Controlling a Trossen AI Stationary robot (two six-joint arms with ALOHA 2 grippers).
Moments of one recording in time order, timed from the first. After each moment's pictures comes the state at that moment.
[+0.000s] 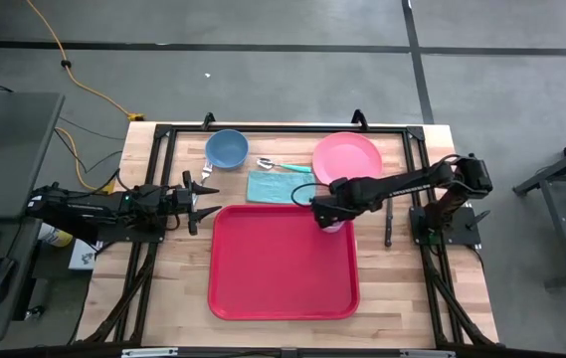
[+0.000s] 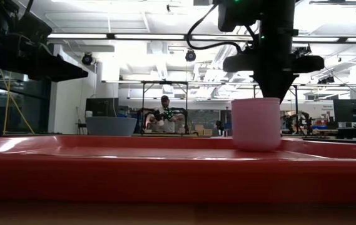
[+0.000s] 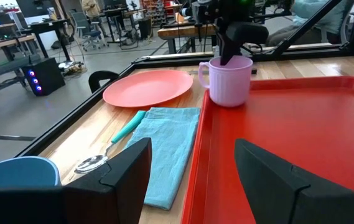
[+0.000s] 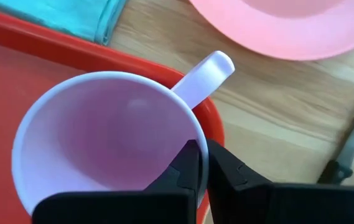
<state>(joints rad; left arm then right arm) -0.04 0.17 0.02 0.03 -0.27 0.11 0.06 1.67 1.20 -1.11 0.25 1.33</state>
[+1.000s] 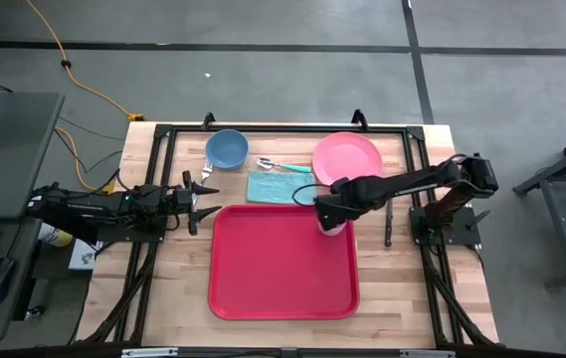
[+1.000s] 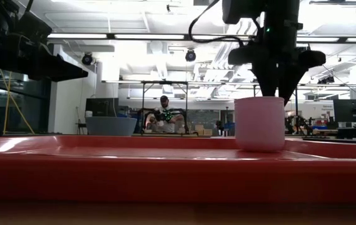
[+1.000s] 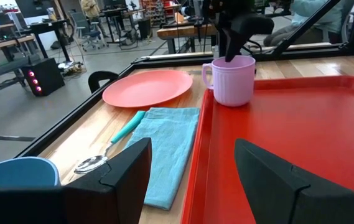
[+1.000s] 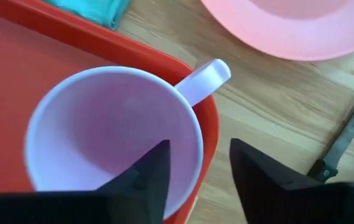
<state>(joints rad) -0.04 0.17 0.02 0.03 -0.27 0.11 0.07 1.61 1.19 -1.12 0.23 1.25</state>
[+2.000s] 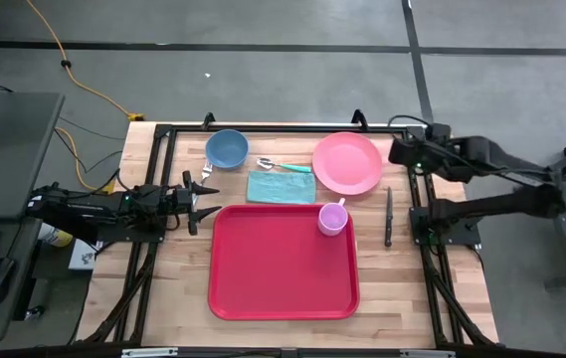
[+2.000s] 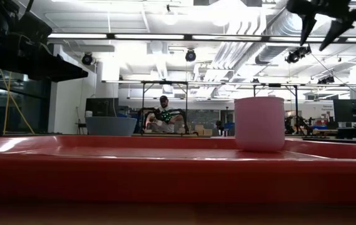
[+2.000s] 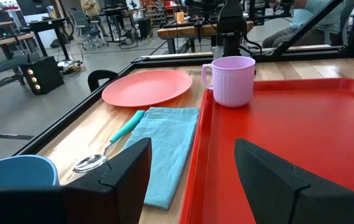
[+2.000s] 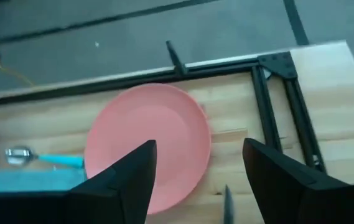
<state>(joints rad) -0.04 0.17 0.02 0.03 -0.27 0.09 -0.23 0.89 1.15 -1.42 0.70 1.36</state>
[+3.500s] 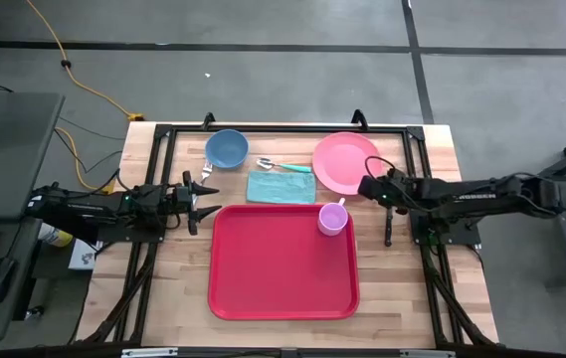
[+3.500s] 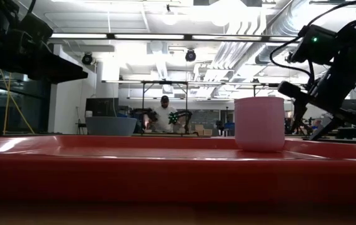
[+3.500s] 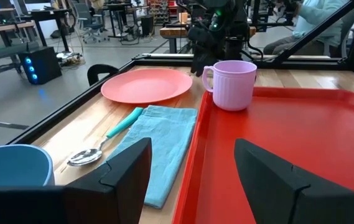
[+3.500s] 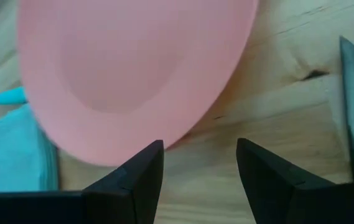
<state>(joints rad) -0.04 0.17 0.02 0.04 -0.28 0.02 -0.25 0.95 0.29 -0.38 0.32 1.60</state>
